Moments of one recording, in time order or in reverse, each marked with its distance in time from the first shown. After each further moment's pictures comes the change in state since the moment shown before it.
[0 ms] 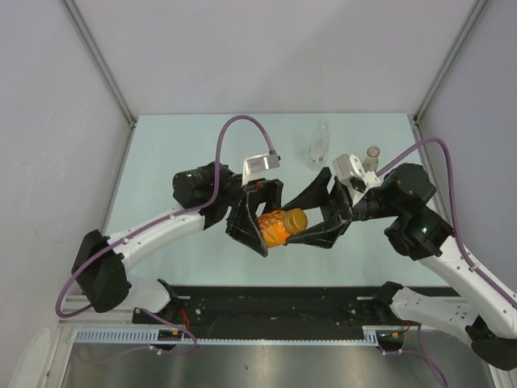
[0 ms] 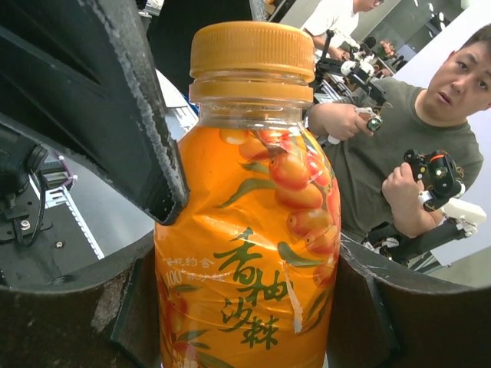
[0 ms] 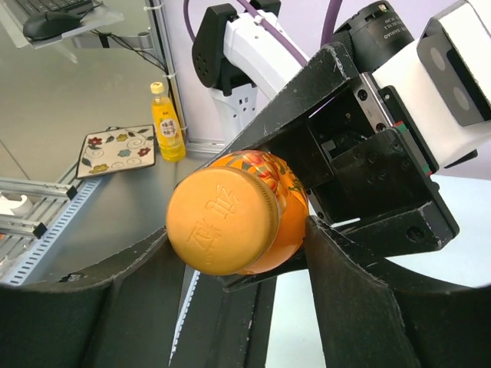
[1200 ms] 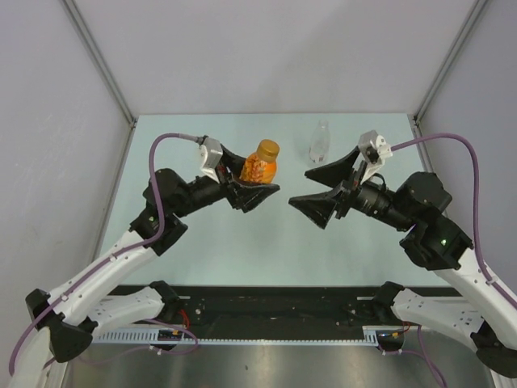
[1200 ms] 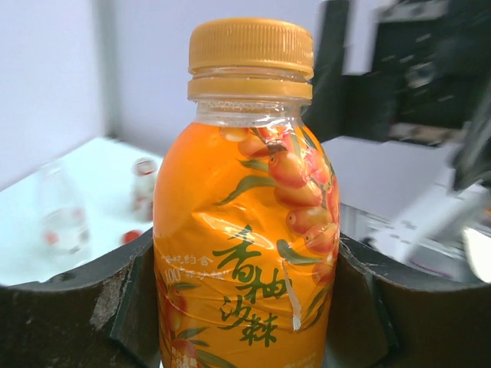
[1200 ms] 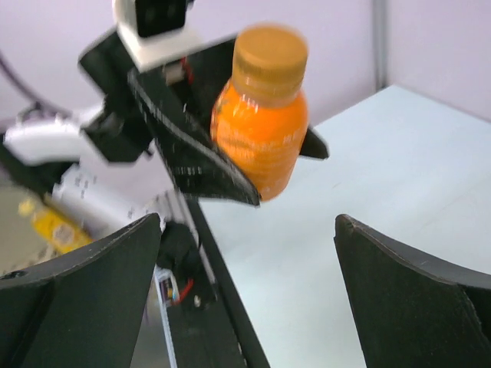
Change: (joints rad) left arm 0.063 -0.418 -0.102 -1.038 -0.935 1.297; right arm 0.008 -0.086 0.017 -0.193 0.577 0.140
